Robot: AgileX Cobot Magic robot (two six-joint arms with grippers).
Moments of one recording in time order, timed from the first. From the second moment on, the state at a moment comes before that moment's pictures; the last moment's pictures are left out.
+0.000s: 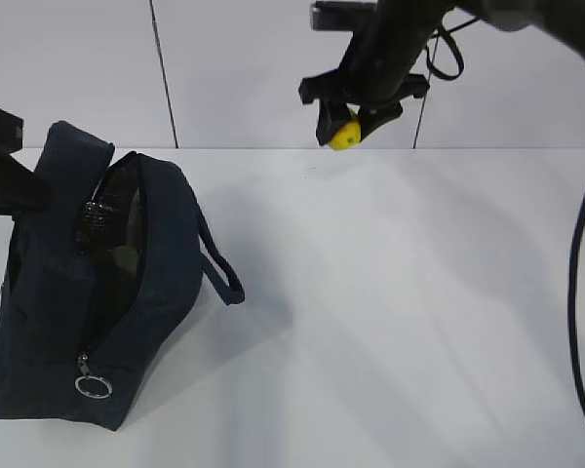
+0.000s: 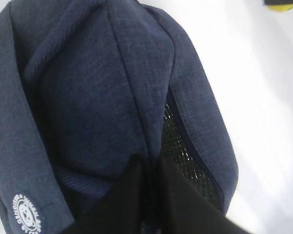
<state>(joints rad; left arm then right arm) -0.25 1.22 -0.86 -0.52 0.65 0.07 0.31 2.33 -2.36 0.18 1.24 -0.04</state>
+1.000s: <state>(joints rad) -0.25 1.22 -0.86 -0.52 0.64 0.07 0.61 1.94 -2.01 0.35 1.25 0.03</state>
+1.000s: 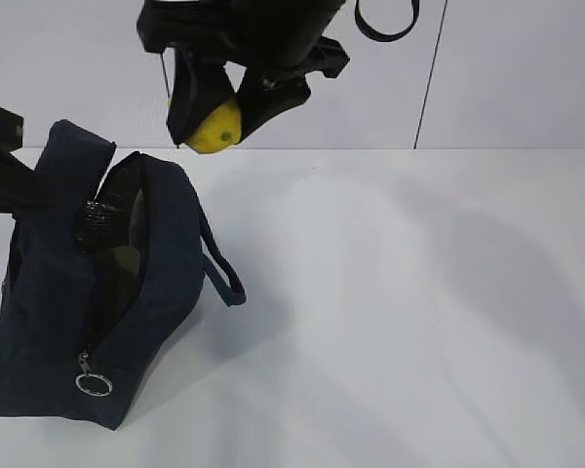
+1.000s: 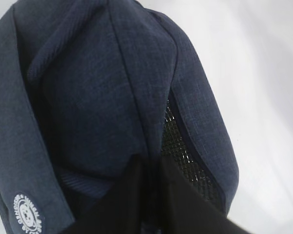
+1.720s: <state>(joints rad) -0.25 1.22 -0.86 -0.53 0.64 0.07 0.70 1.69 -1.44 0.64 0.80 -0.02</state>
